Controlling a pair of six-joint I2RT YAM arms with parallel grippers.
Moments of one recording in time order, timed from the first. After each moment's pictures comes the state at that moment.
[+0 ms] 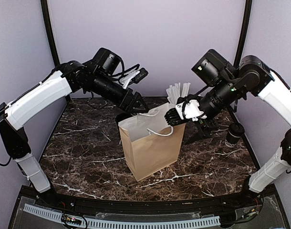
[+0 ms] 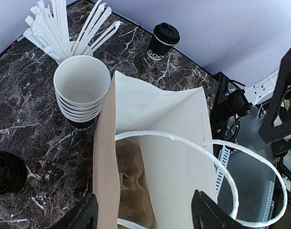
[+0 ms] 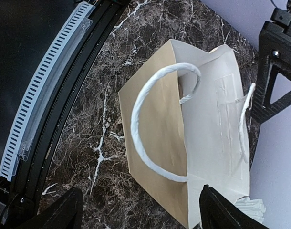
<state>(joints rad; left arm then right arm) -0.80 1.69 1.87 -0.95 0.43 -0.08 1.04 1.47 1.89 -1.41 -0.23 -0.96</state>
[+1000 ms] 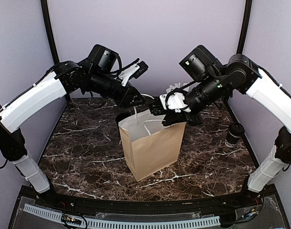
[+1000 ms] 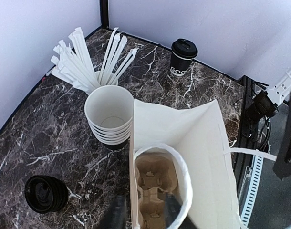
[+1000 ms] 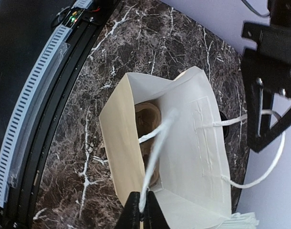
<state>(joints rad) -0.85 1.63 1.84 -0.86 0.25 0.06 1.05 1.57 1.93 -1.28 -0.24 -0.88</state>
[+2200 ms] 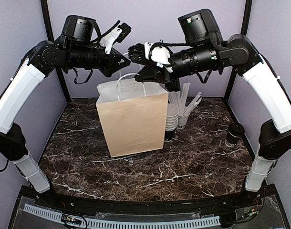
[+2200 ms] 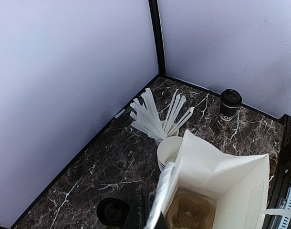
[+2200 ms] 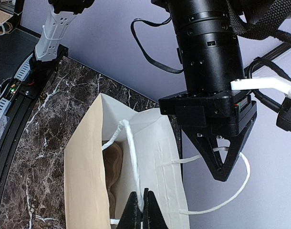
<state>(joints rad) -0.85 1.65 2.21 -0.96 -0.04 0.16 1.09 1.79 2.45 -1.12 -0.20 -0.83</state>
